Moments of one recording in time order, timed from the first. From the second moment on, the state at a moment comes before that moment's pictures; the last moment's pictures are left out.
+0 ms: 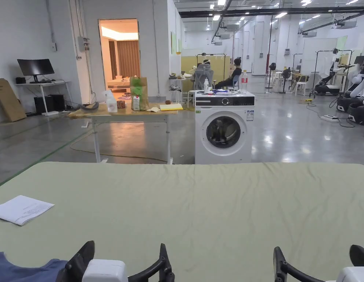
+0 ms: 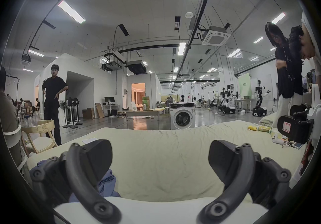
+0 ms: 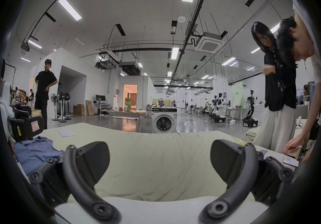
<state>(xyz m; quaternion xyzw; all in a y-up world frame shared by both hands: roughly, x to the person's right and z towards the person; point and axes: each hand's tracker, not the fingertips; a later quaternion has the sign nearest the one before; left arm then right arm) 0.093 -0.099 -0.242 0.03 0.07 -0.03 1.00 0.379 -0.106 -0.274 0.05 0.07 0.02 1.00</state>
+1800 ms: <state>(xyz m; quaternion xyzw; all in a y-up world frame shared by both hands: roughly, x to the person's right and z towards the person) -0.361 -0.263 -0.381 -0.45 0.21 0.13 0.86 0.274 -0.137 -0.335 -0.13 0.23 0.08 0.96</state>
